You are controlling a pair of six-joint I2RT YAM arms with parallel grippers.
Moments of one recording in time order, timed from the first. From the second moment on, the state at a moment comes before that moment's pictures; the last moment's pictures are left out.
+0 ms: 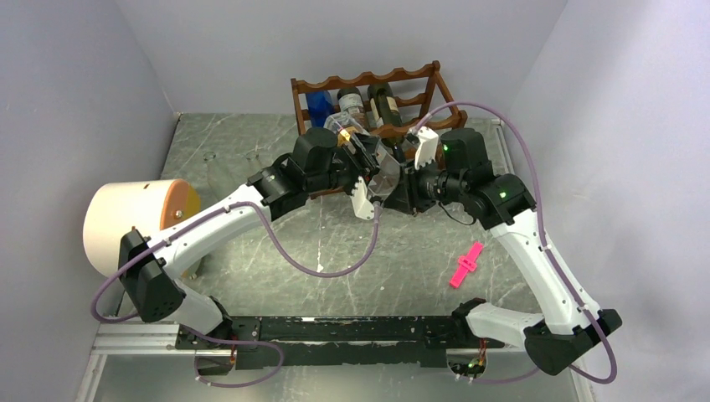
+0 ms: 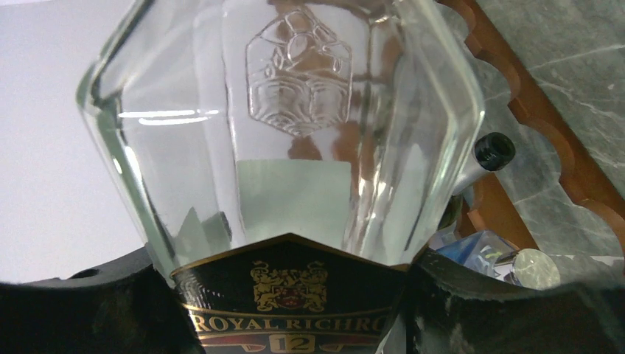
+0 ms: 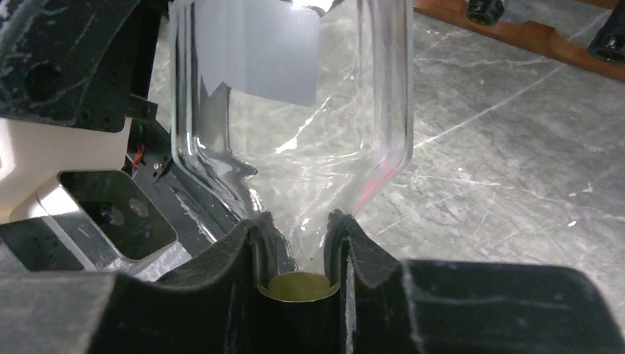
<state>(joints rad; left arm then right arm) -0.89 1.49 1.40 -0.23 0.16 1.62 0.50 1.13 1.40 -0.93 -0.39 0.12</state>
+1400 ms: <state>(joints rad) -0.87 1.47 1.38 -0.24 0.17 1.61 0.53 1.18 1.43 -0.94 -0.35 0.13</state>
